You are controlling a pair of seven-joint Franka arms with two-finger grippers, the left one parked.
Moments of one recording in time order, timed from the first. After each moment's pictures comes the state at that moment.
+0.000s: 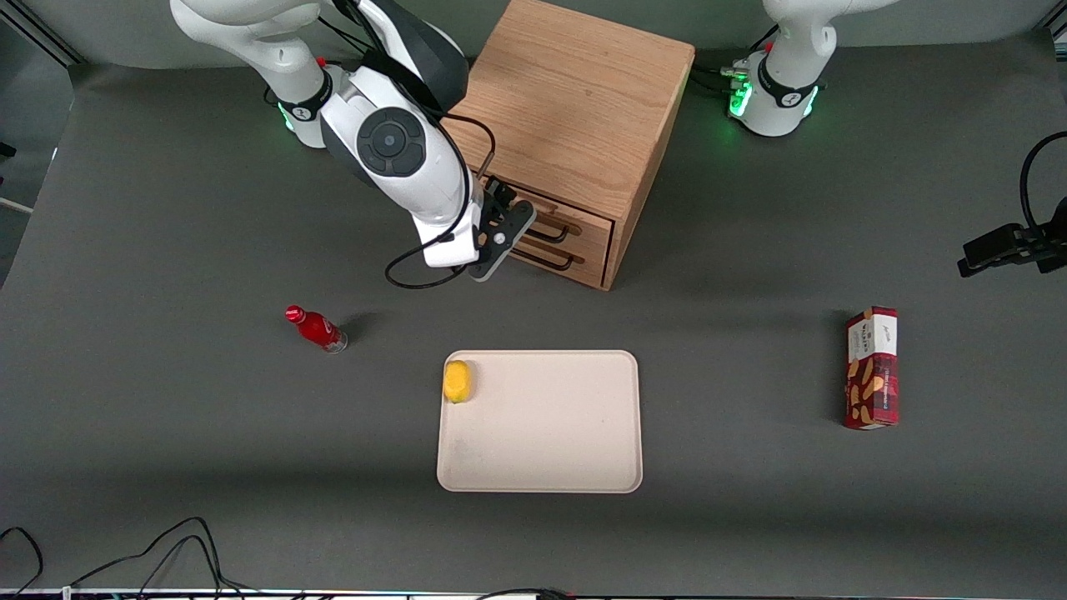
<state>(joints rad) 0.17 0.36 0.59 -1.65 0.04 1.91 -0.12</state>
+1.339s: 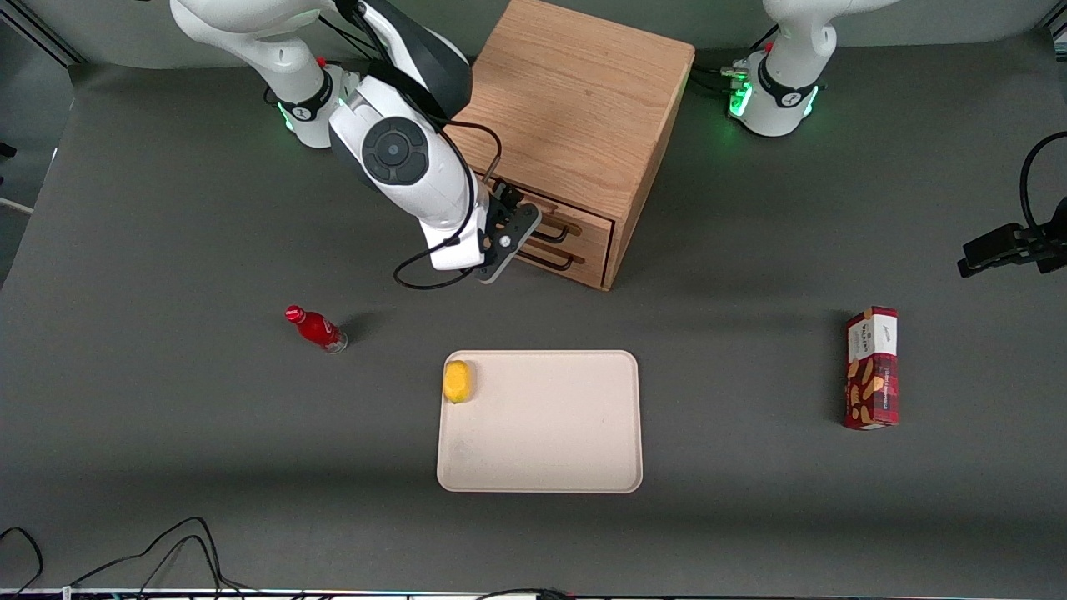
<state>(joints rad) 0.17 0.38 0.59 -1.68 0.06 1.97 -0.12</state>
